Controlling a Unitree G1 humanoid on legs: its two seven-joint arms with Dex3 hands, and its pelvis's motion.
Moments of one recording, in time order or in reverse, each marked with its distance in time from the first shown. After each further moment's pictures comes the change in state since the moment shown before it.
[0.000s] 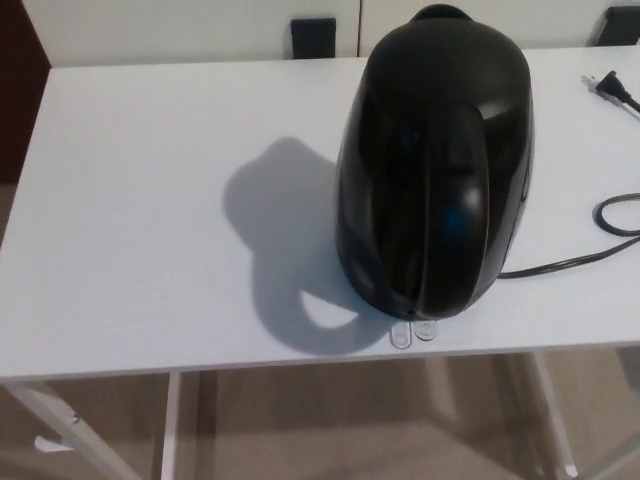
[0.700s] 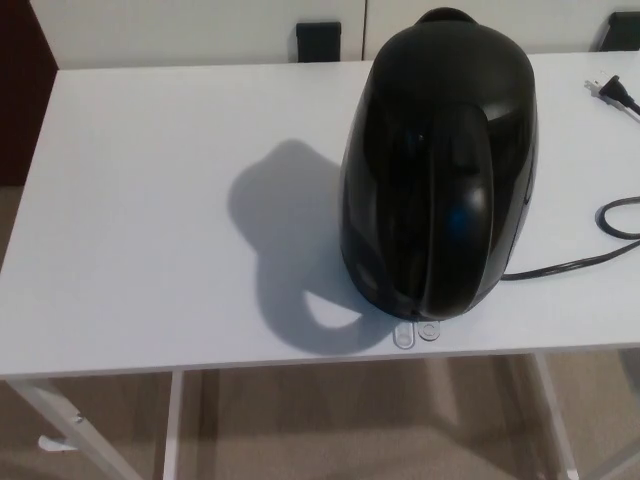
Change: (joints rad) left_arm 0.219 0.081 -0.430 -0.561 0.194 -0.121 -0.011; right_arm -0.016 -0.003 0.010 0.000 -0.004 -0.001 0.006
